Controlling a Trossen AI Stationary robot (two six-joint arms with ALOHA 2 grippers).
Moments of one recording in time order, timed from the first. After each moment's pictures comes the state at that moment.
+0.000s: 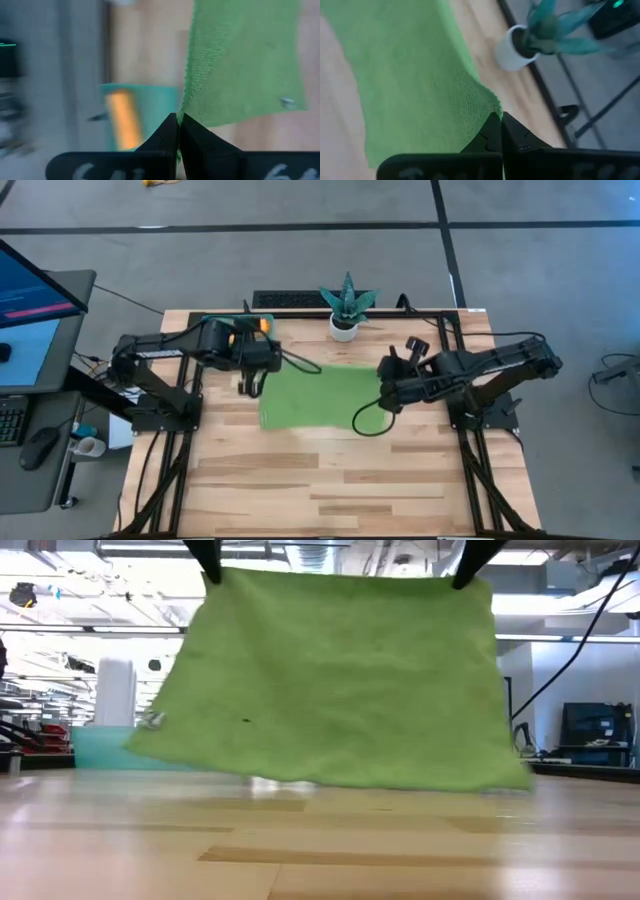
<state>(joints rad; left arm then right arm) -0.02 1.54 1.77 -1.57 -0.44 0.02 0.28 1.43 1.49 -1.39 0.65 0.48</state>
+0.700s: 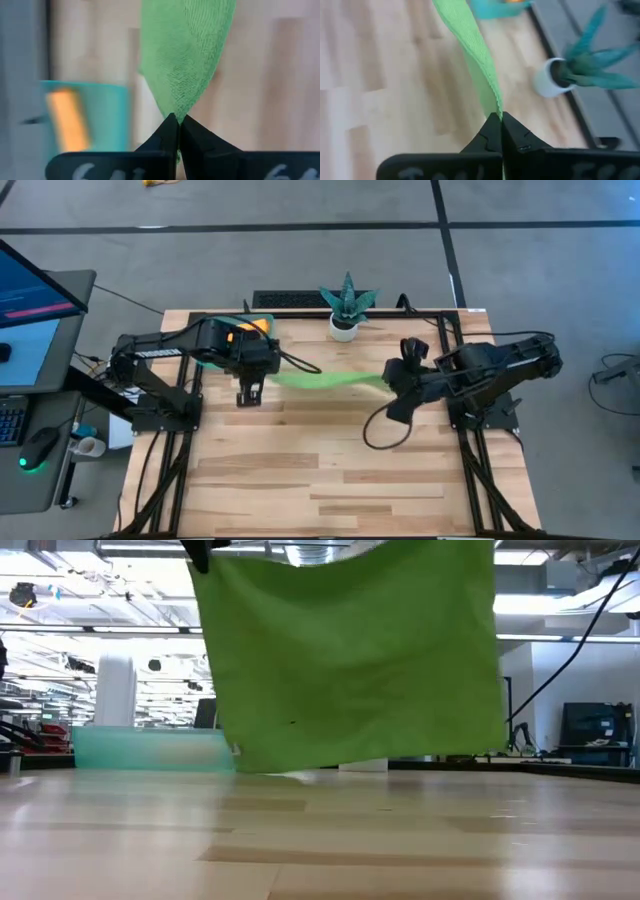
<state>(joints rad) -0.01 1.53 1.77 -1.57 -0.17 -0.06 0.35 1.43 1.70 -1.39 0.54 0.40</state>
